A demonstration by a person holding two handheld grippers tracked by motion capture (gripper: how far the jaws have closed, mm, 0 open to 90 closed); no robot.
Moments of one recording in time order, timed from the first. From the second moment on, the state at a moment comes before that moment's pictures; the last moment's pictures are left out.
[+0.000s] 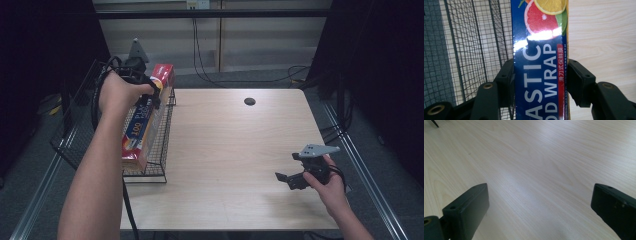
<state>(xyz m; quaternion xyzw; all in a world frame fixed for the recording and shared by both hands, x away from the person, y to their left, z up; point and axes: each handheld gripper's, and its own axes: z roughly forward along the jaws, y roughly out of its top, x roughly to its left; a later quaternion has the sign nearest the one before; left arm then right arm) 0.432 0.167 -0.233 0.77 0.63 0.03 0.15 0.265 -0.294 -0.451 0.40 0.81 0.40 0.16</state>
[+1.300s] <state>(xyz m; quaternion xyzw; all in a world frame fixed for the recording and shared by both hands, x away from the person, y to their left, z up) 0.435 0.205 -0.223 0.73 0.66 0.04 0.15 0.266 -0.295 -0.450 0.40 0.81 0.39 0.17</state>
